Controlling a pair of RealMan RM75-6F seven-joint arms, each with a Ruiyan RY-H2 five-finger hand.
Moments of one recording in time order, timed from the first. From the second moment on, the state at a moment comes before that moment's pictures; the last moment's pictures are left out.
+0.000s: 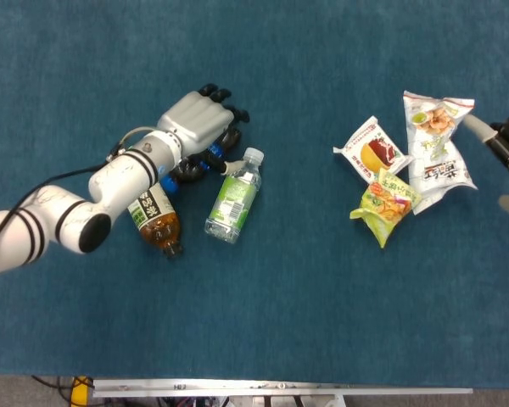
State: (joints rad) left arm -1.13 -1.45 -0.03 -1.34 0.96 0.48 0.20; right arm 0.39 -0.91 0.01 -1.90 -1.60 1.21 -0.38
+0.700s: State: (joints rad) left arm -1.06 -1.27 0.00 -1.55 0.93 0.64 0.24; right arm 0.37 -0.91 0.02 -1.91 -1.62 1.22 -0.37
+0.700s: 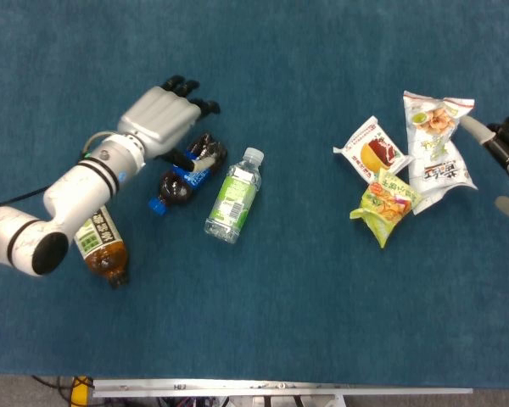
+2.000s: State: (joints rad) left arm -0.57 -1.00 0.13 -1.78 1.24 1.12 0.30; right arm 0.33 -0.90 0.01 -1.87 -1.68 1.26 -0.30
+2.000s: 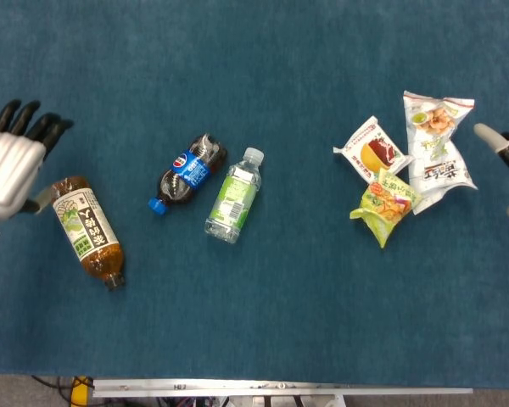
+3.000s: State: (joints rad) left arm -0.49 -1.24 0.13 -1.52 1.46 1.05 0.23; right arm 0.30 -0.87 0.00 -1.92 -1.69 1.27 -0.29
